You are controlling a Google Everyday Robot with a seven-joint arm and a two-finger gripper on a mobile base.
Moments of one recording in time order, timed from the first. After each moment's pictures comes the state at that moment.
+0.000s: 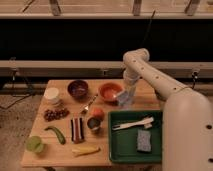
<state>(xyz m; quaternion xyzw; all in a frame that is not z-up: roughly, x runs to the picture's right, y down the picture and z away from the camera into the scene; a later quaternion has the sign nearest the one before) 0.143 0.004 0.903 -0.28 -0.09 -0.21 0.93</state>
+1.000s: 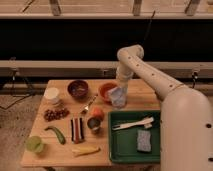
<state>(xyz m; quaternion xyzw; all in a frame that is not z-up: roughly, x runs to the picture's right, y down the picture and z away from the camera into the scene) 0.103 -0.011 0.897 -0.26 -0.13 -0.23 0.93</state>
